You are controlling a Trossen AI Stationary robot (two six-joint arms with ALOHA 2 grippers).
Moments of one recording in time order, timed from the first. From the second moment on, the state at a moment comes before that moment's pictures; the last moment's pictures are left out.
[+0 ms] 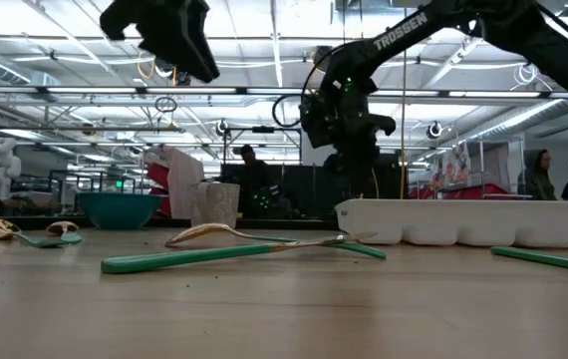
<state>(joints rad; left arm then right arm) -0.23 1.35 1.11 -0.69 -0.53 0.22 -0.58 2.19 1.87 -1.37 -0.27 -0.81</state>
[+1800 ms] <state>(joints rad) -0.23 1.34 1.01 -0.60 -0.54 0.22 -0.51 1.99 1.87 -1.36 -0.10 -0.54</state>
